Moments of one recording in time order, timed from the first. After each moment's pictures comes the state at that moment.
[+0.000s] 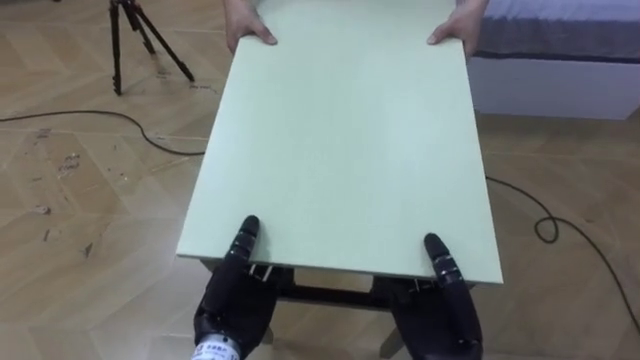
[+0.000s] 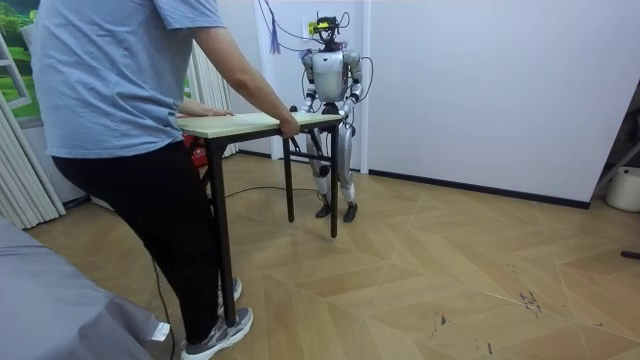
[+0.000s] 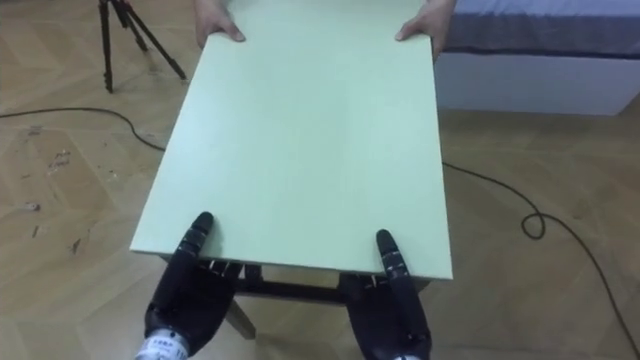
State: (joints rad) left arm 0.34 0.07 -0.21 0.11 -1.21 -0.03 -0.09; right arm 0.38 -0.15 0.28 0.19 1.52 -0.09 0.31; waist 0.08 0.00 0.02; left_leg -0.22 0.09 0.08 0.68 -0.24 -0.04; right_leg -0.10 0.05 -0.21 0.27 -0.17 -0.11
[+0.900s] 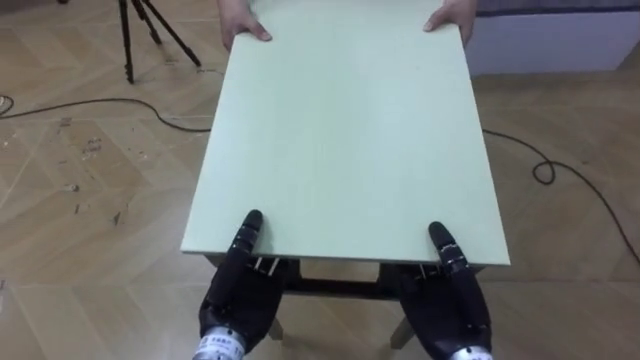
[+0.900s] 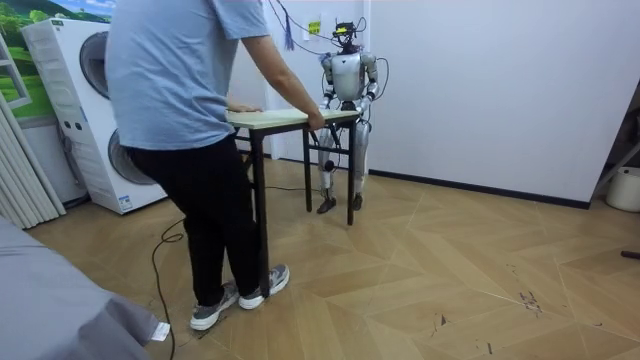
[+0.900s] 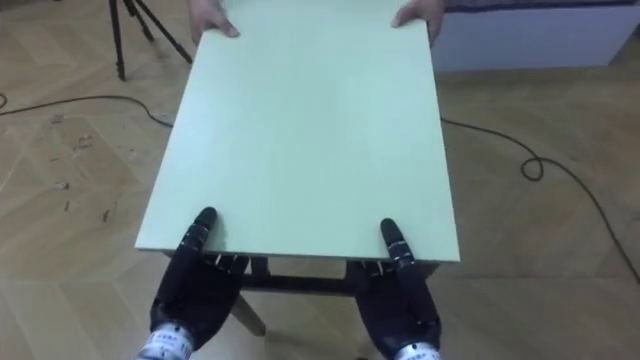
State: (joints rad) left arm 0.32 0.07 -0.22 0.11 -1.22 0.00 -0.08; right arm 0.38 -0.14 0.16 0.18 1.45 0.04 0.32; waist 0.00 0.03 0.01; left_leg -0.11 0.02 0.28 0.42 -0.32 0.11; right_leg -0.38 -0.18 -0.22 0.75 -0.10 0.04
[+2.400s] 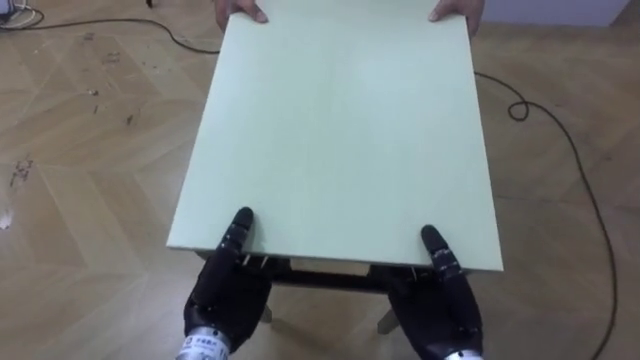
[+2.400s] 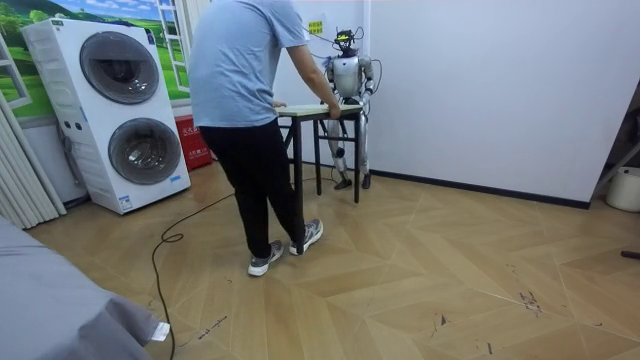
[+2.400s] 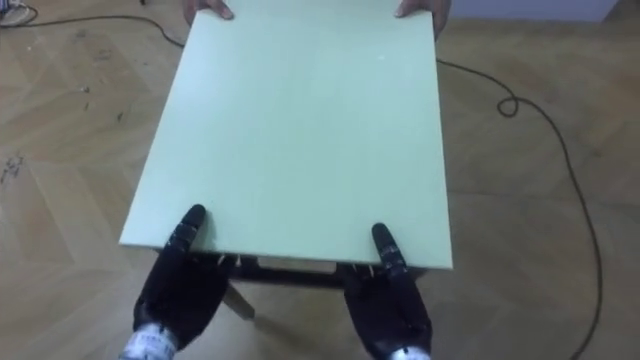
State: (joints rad) left arm 0.36 0.09 -0.16 0.03 -1.17 0.04 -0.12; right arm 0.36 -0.18 0.25 0.18 1.47 -0.02 0.36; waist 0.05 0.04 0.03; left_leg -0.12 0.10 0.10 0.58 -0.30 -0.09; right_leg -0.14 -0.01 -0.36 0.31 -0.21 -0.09
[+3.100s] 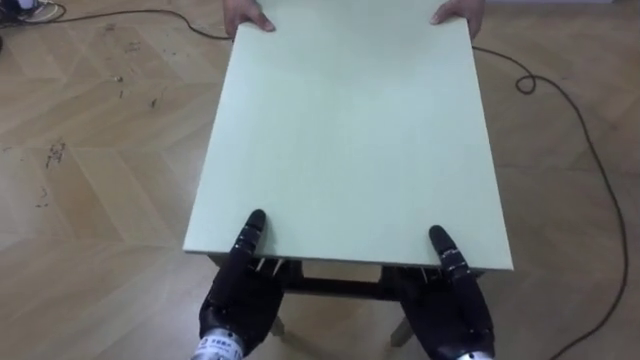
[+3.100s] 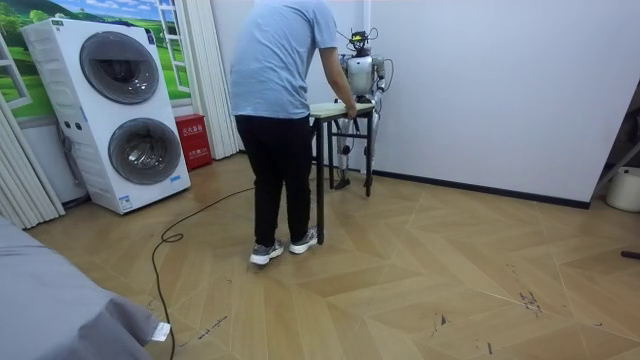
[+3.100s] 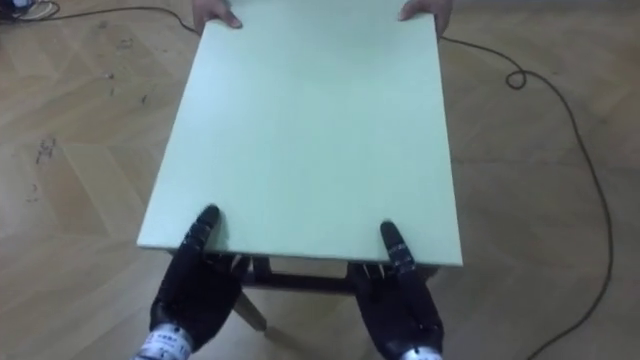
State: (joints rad) left arm 0.34 0.08 -0.20 0.10 -1.16 0.03 -0.09; right arm 0.38 -0.15 0.15 0.21 1.41 0.06 0.34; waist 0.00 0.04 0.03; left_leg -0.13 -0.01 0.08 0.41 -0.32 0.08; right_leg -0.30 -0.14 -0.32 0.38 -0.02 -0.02
